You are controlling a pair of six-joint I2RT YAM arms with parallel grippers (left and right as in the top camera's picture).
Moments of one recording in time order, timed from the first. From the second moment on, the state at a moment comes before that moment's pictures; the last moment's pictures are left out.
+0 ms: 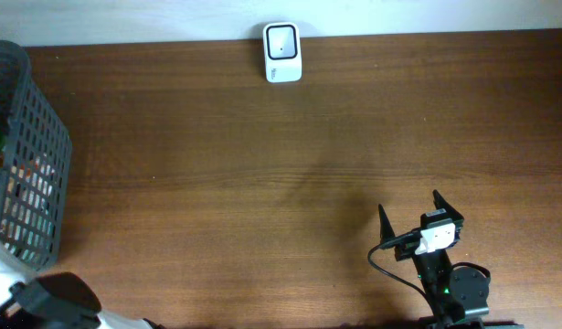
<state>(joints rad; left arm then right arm) 0.69 1.77 2.06 -1.13 -0.19 -0.28 0.10 0.01 0.01 -0.07 -0.09 -0.12</state>
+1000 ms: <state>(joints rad) 0.86 2.13 2.00 -1.19 -0.03 0.16 0.10 0.01 0.01 -0.07 -0.09 -0.12</state>
